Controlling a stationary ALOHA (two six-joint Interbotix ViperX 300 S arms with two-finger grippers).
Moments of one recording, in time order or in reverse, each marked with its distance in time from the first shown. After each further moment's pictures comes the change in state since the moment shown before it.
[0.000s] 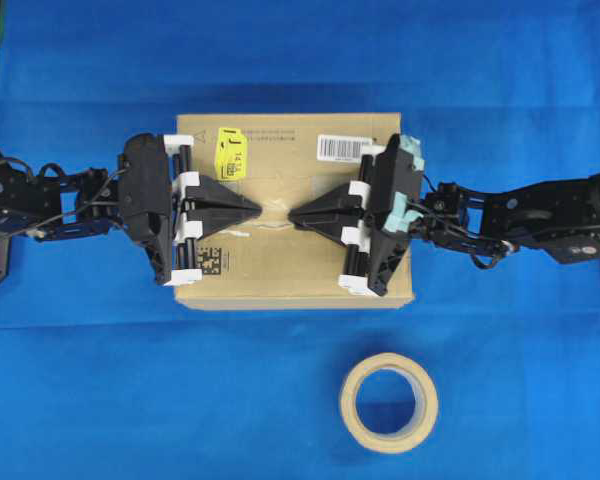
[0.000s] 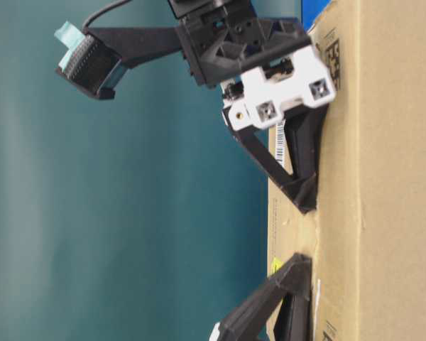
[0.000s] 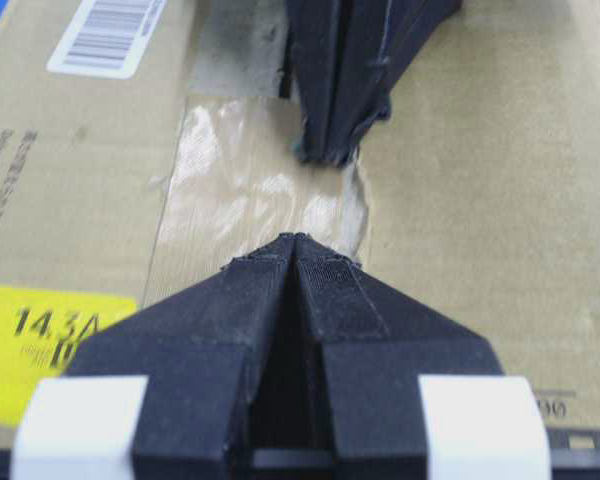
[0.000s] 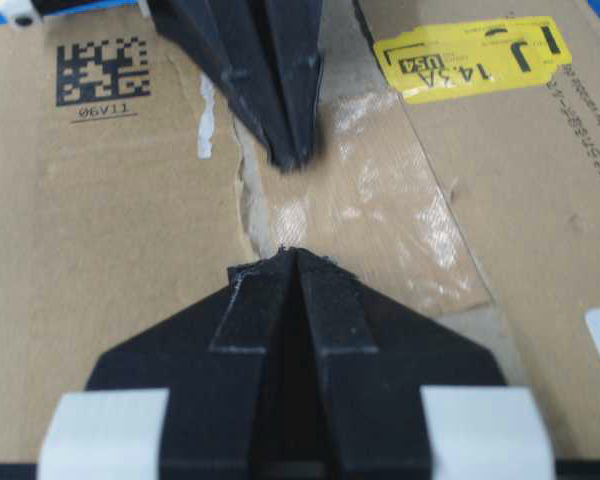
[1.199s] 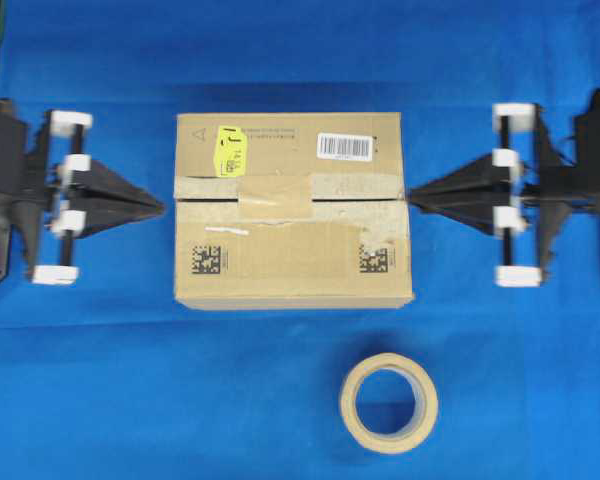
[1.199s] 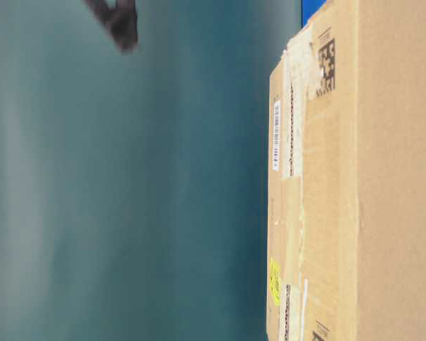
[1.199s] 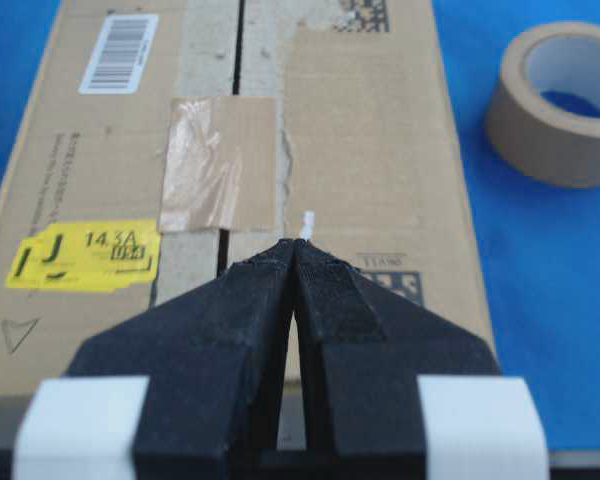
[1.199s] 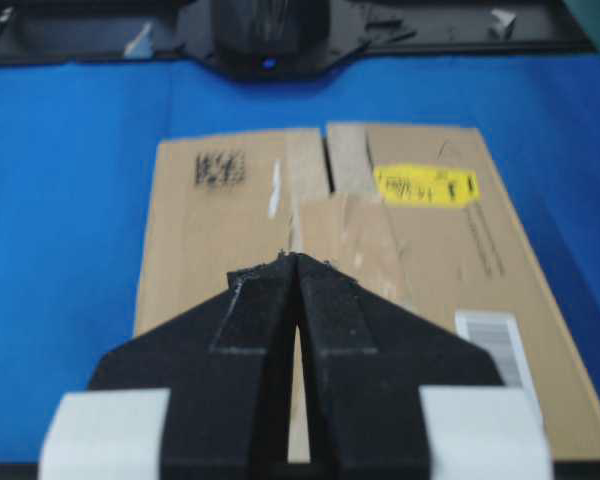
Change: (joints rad) left arm 0.005 -0.669 0.121 -0.006 0.344 0.071; right arm 0.015 -0.707 0.267 0.003 0.181 -0.155
